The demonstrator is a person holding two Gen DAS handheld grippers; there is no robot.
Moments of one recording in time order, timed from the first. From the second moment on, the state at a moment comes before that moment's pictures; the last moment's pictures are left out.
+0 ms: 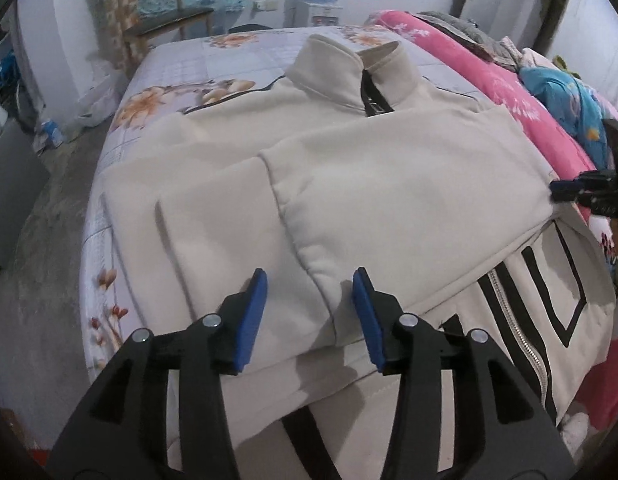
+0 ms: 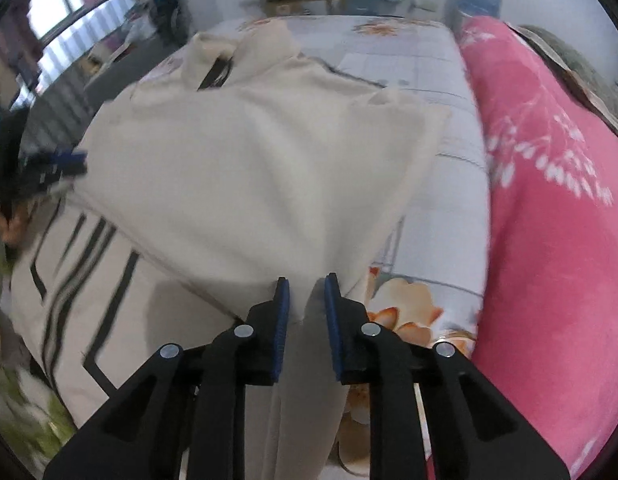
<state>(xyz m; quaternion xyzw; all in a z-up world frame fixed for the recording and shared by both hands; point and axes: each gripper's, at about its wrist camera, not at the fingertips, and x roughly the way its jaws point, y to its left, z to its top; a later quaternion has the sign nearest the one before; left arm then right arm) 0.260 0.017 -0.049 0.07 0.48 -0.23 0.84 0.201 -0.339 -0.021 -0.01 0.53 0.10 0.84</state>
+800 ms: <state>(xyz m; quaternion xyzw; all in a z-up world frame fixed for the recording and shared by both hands) 0.252 0.013 -0.050 0.04 0.48 -0.22 0.85 0.192 -0.319 -0.001 -0.04 0.49 0.04 0.87</state>
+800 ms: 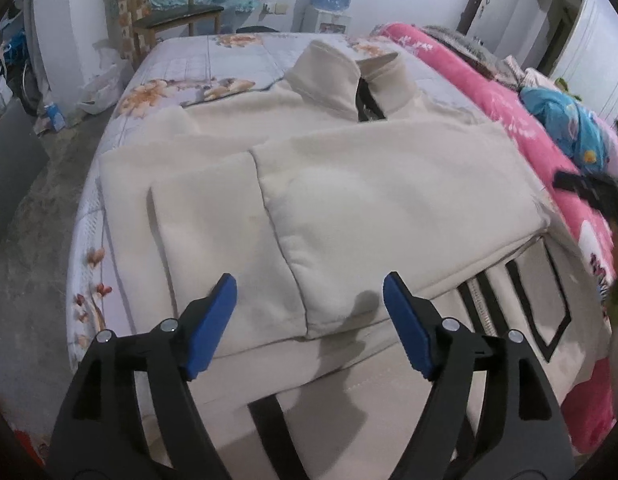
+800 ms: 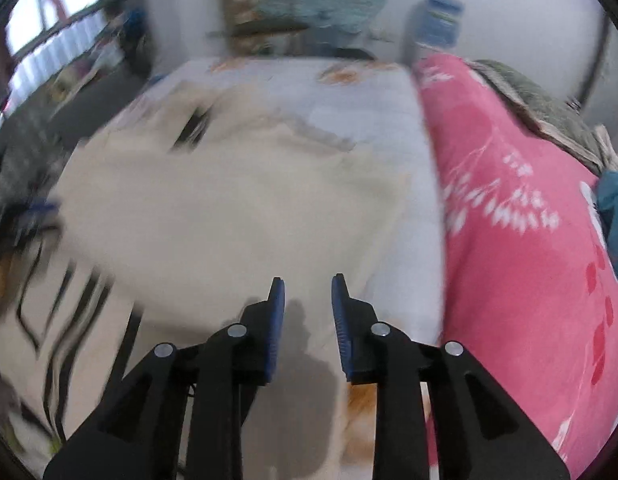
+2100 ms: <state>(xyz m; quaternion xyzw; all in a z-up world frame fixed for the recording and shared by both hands) 0.254 -0.002 -0.057 0.10 0.46 -0.18 0.86 0.236 -0.389 0.005 0.13 0.50 0.01 0.86</state>
